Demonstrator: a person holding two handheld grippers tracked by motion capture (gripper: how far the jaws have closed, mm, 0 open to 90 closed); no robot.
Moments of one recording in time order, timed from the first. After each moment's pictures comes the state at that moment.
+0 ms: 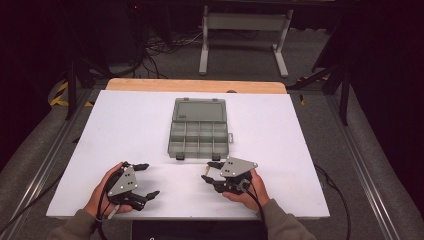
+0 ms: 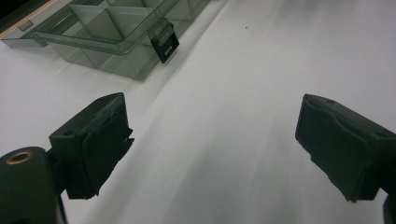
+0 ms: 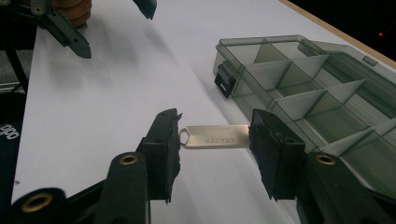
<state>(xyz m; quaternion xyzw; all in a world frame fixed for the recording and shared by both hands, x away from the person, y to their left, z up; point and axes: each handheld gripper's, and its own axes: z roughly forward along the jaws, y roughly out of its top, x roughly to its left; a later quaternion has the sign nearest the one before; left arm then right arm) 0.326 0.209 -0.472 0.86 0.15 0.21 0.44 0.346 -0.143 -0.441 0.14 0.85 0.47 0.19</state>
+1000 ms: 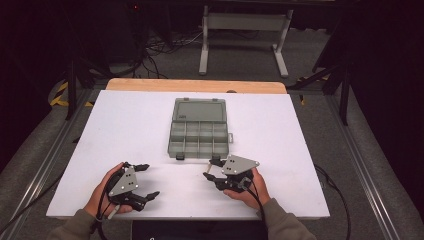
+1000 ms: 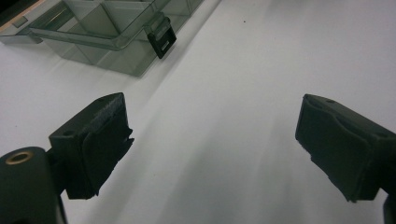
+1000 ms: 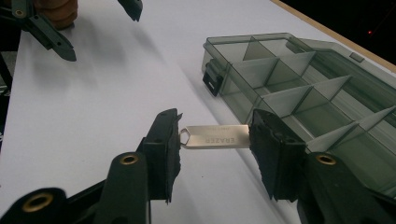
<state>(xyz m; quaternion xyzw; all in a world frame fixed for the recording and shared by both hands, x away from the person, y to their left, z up) 0.326 0.209 -0.473 0.87 0.14 0.21 0.43 0.350 -0.146 -0.442 0.15 0.84 0.47 0.20</state>
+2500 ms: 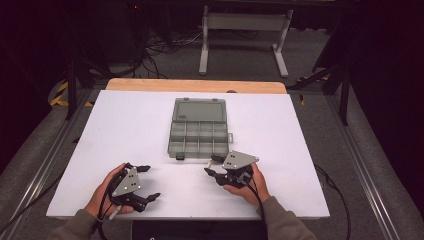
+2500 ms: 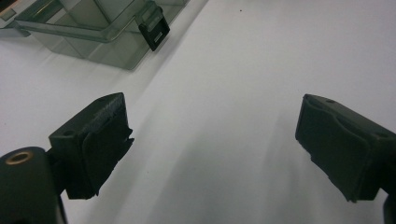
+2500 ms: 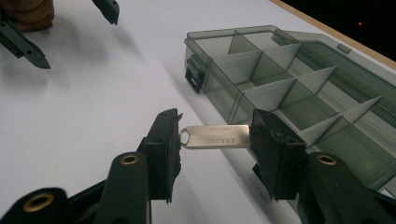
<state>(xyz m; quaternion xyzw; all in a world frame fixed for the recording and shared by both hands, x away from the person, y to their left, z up) 0.326 0.205 -0.475 0.88 0.14 0.20 0.42 0.362 -0.148 -0.444 0.17 0.84 0.47 0.20</state>
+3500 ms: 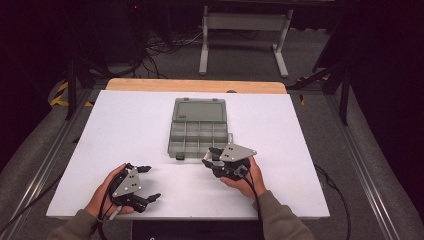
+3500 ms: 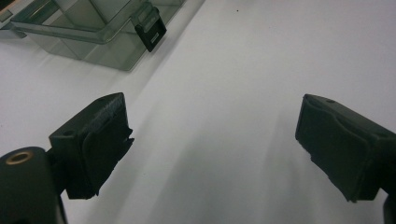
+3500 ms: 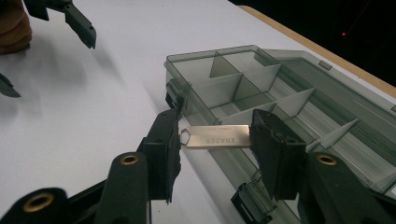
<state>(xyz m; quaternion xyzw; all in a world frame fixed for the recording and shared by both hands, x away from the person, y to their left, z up) 0.326 0.204 -0.476 0.88 0.14 0.20 0.41 0.377 -0.140 -0.434 0.18 0.83 0.48 0.22</state>
